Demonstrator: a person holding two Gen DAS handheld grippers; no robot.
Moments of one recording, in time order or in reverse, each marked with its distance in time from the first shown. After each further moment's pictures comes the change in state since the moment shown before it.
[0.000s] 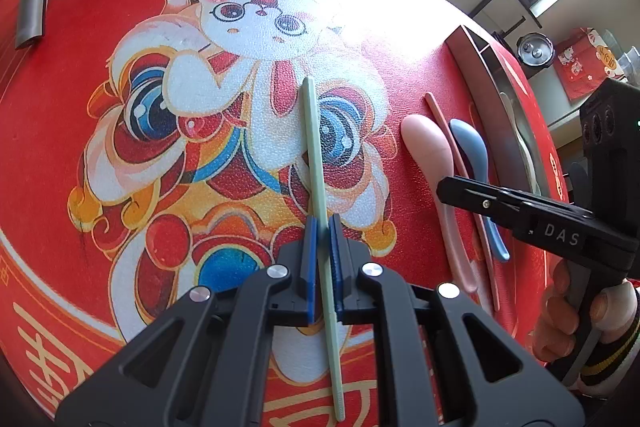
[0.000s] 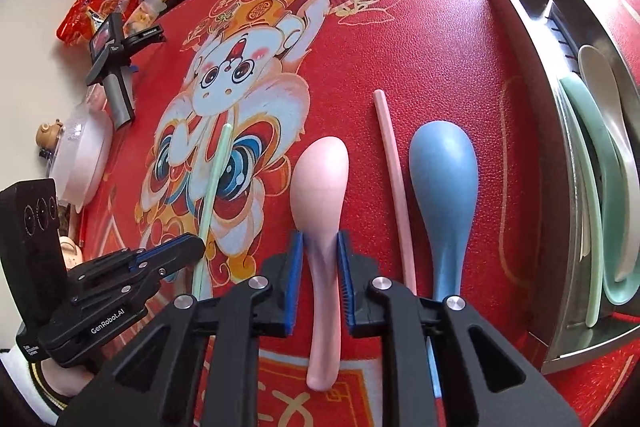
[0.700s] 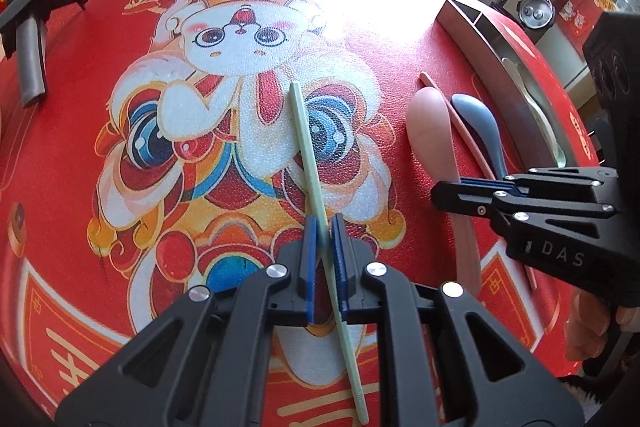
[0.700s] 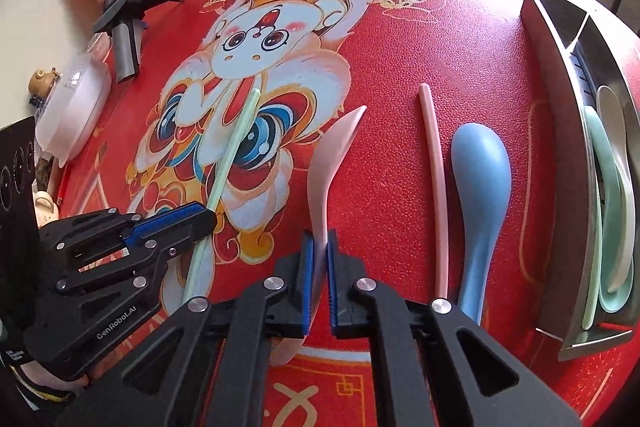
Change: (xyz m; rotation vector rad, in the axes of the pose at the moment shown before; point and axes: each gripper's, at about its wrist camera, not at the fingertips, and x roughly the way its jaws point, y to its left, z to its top) left arm 0.007 -0.035 -0.006 0.193 -0.033 0.147; right arm 0.006 0.021 -0.014 -0.105 0.040 -0.059
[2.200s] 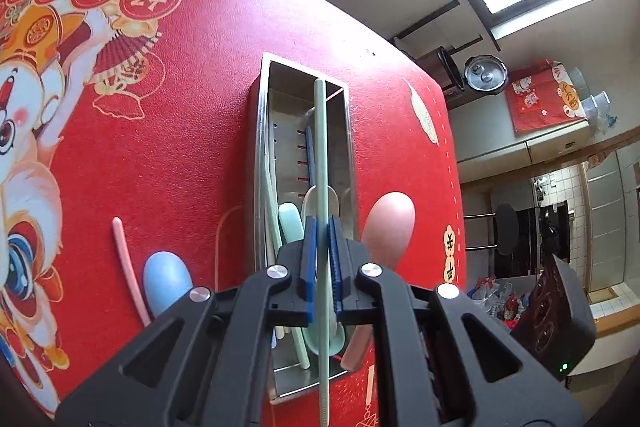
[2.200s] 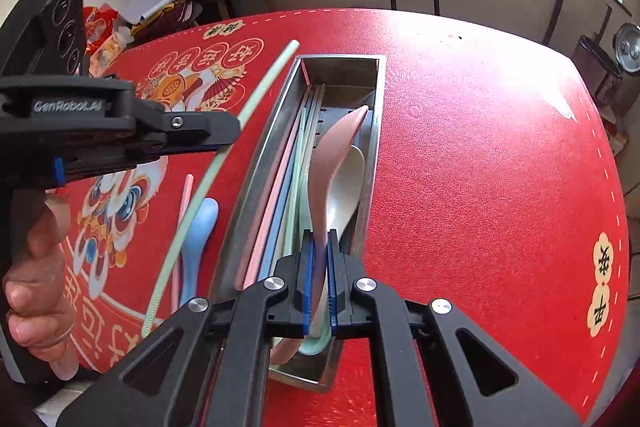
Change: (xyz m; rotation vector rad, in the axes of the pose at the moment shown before) left arm 0.042 -0.152 0.171 -0.317 0.084 -0.388; right arm -0.099 -0.175 0.024 -0.007 -0.160 -0.130
